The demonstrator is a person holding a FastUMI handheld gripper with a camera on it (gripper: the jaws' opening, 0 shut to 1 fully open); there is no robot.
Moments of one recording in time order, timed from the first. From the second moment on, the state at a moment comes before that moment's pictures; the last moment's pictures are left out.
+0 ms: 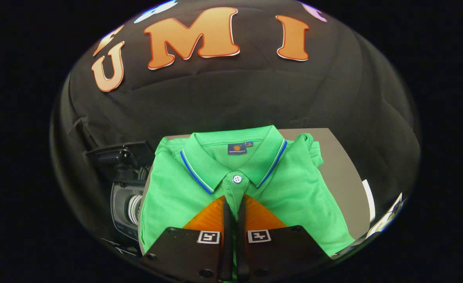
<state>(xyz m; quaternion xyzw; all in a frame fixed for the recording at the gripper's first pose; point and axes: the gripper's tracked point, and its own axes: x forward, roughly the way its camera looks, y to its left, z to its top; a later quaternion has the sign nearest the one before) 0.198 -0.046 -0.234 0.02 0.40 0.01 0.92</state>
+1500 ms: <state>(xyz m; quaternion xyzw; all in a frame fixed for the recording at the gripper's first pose) 0.100 0.137 0.006 0.07 0.13 0.14 0.98</state>
